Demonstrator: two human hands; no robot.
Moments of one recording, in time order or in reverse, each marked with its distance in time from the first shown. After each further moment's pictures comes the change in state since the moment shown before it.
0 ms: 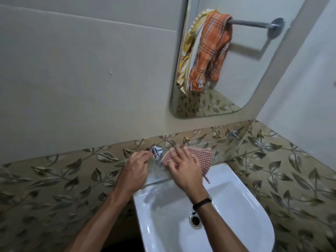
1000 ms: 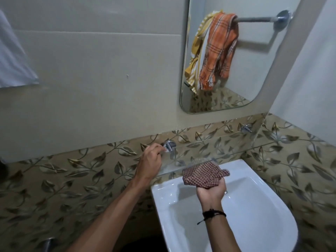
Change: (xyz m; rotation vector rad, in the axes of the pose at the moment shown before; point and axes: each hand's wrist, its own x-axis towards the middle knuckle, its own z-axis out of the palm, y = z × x) left_hand -0.001 0.001 -0.003 -0.009 0.019 -0.073; right_hand -0.061 0.009 0.034 2.483 0.527 0.906
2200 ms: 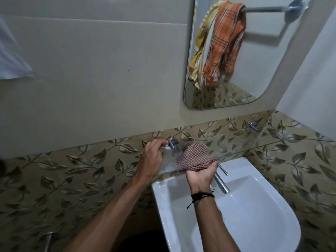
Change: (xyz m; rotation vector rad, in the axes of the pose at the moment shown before) left_hand 0.003 -0.006 0.002 -0.089 0.060 -0.004; right_hand 0.010 0.040 0.055 -0.044 -0.005 0.049
